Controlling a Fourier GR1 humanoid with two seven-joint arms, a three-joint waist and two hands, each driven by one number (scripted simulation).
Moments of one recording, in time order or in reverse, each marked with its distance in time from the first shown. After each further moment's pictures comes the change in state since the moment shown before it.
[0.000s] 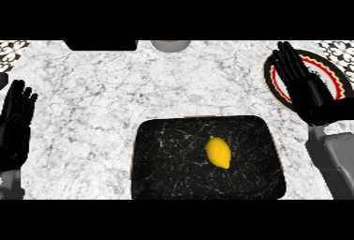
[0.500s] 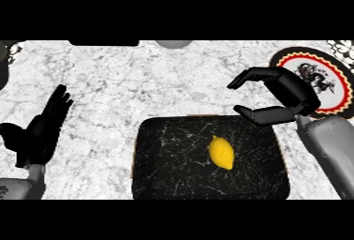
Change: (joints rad) left arm -0.059 -0.026 -0.116 0.092 -0.007 -0.083 0.116; right arm -0.144 -0.049 0.148 0.046 0.118 0.262 -0.082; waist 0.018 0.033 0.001
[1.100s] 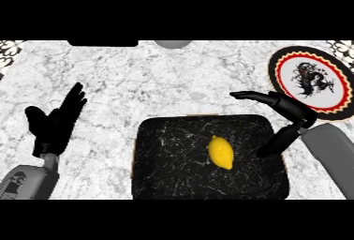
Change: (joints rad) left arm -0.085 -0.044 -0.021 0.108 -0.018 -0.042 0.066; right arm 0.024 -0.053 0.100 0.277 0.279 0.157 -0.441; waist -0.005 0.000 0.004
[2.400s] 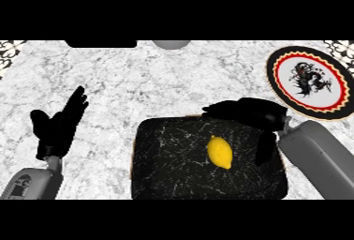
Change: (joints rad) left arm 0.022 -0.074 0.068 0.010 -0.084 -0.054 0.000; right arm -0.052 0.035 0.127 -0.240 0.486 0.110 0.297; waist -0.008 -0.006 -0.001
